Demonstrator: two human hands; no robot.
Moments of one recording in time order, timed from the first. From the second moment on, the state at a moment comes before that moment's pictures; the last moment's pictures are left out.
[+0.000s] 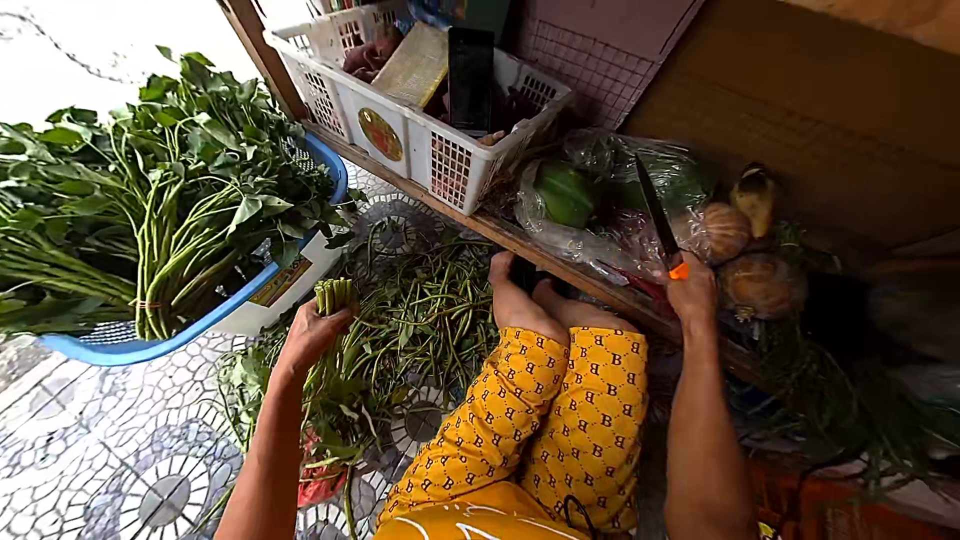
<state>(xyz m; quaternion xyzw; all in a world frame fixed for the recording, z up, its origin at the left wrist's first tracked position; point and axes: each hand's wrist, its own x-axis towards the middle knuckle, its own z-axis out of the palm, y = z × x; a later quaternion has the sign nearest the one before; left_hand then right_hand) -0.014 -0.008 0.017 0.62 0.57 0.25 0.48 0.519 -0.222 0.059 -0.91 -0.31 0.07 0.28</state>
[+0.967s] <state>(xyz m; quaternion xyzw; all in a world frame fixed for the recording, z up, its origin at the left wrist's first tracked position) 0.054 0.010 0.042 0.65 0.30 0.40 0.58 0.188 -0.076 0.095 -0.57 -0.53 0.44 0.46</state>
